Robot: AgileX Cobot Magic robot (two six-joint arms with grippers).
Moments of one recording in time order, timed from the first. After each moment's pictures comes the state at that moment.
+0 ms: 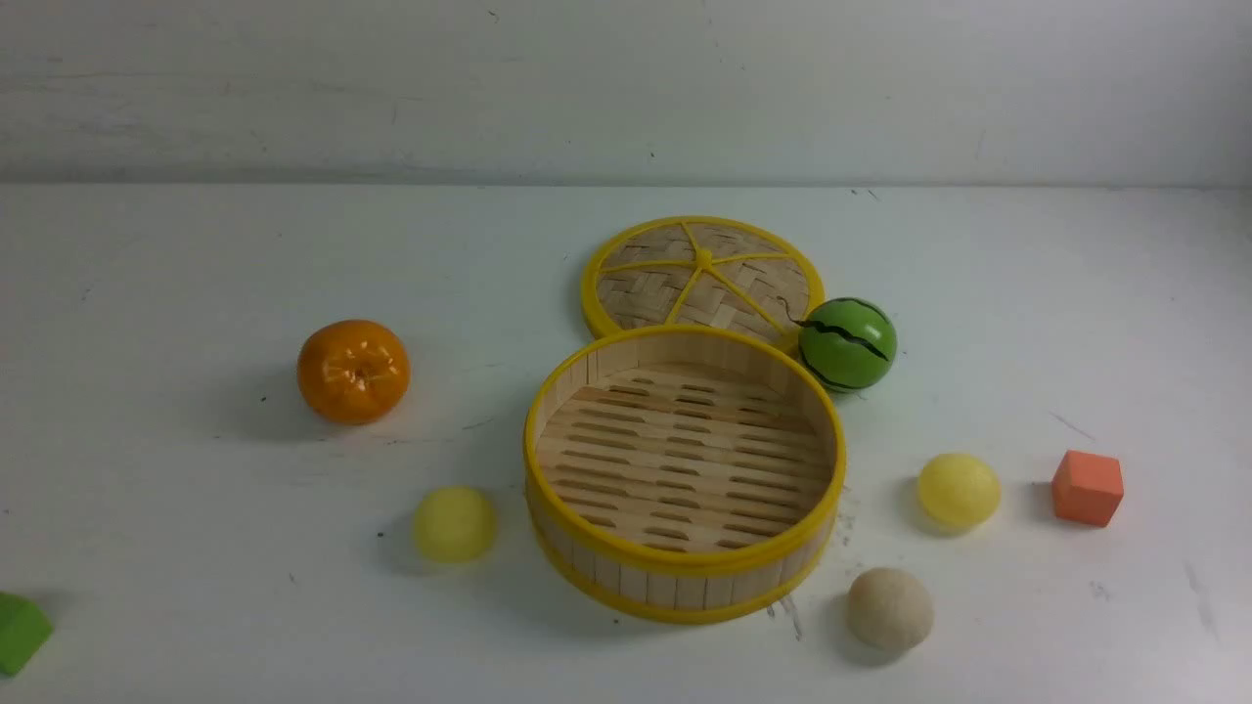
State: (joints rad) right arm 0.07 -0.01 0.02 0.13 0.39 0.03; left arm -0.16 -0.01 0.03 -0.15 0.39 -0.21
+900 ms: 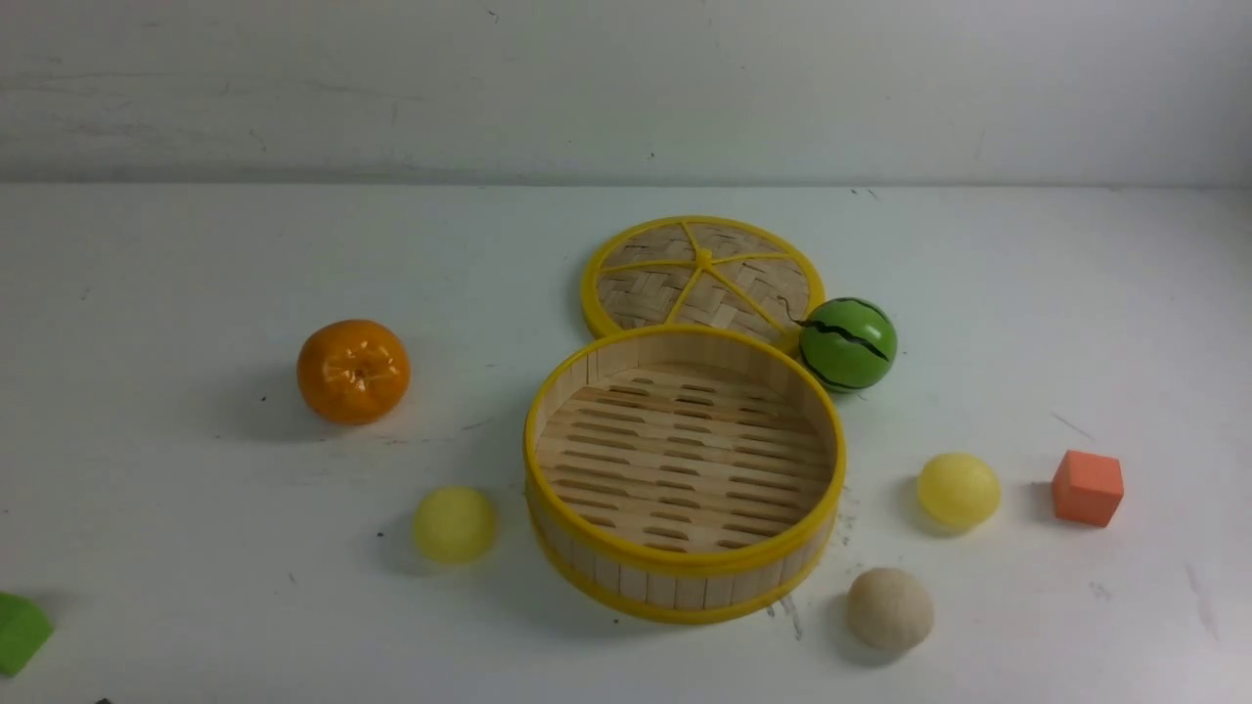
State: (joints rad) right arm 0.07 -0.01 0.02 0.13 0.39 0.03; left arm -0.16 -0.01 0.03 -0.45 0.19 -0.38
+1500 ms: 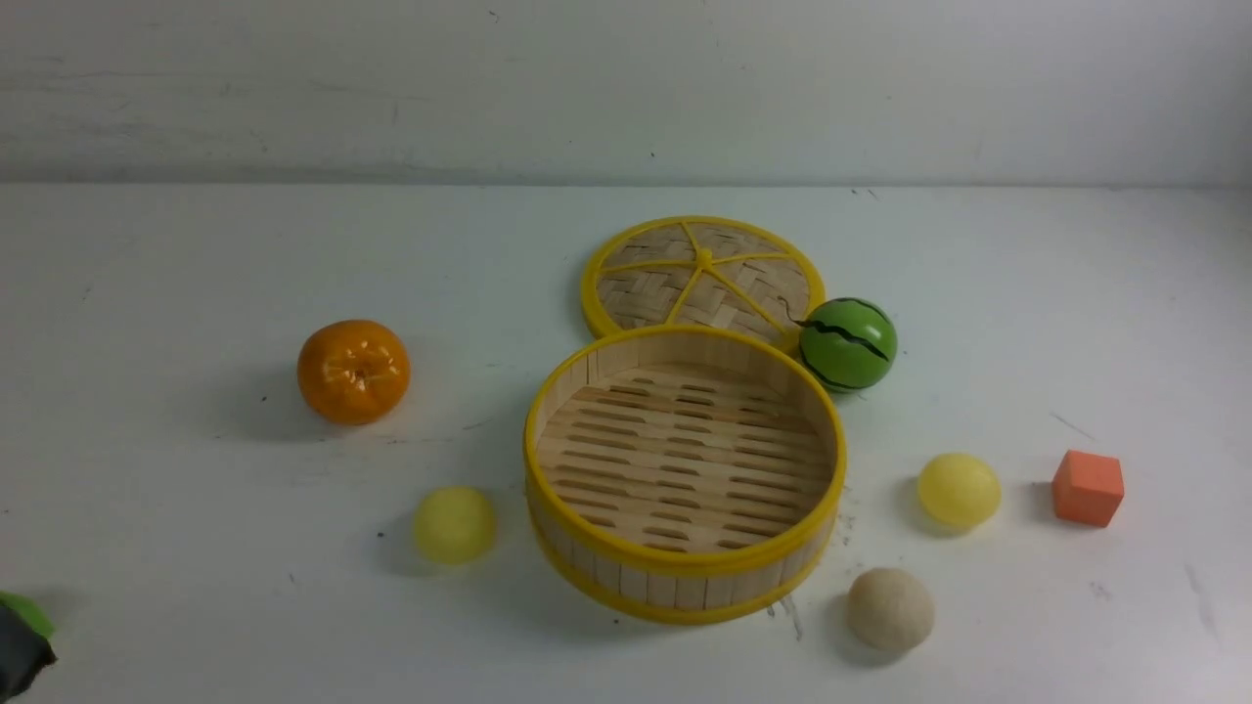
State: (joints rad) right arm 0.07 -0.01 0.02 0.13 0.39 0.03; left arm -0.16 0.15 -0.38 -0.44 0.53 -0.25
